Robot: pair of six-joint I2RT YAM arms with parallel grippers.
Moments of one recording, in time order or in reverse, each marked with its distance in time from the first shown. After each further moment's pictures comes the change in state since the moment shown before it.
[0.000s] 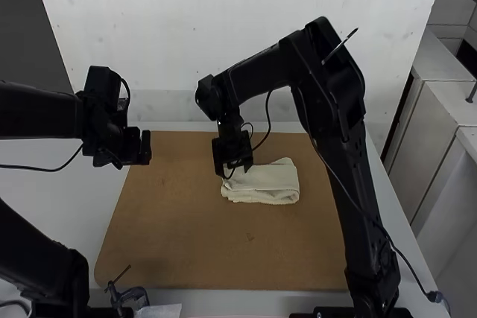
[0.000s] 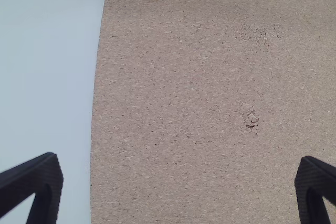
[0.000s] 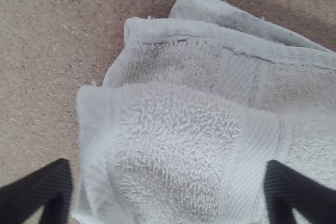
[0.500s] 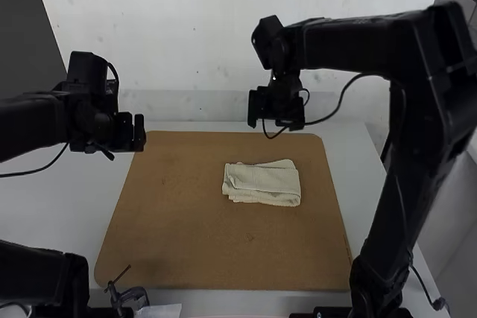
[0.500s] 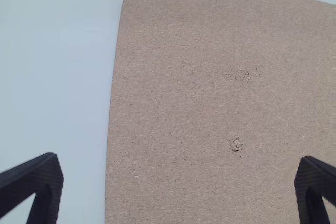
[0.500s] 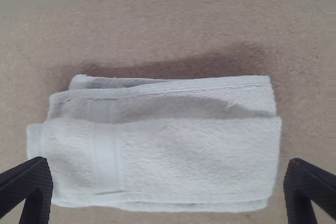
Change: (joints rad) left arm 0.009 -0.192 0.000 -0.053 0.001 0.013; right arm -0.220 -0.505 -0.300 0.080 0.002 -0.019
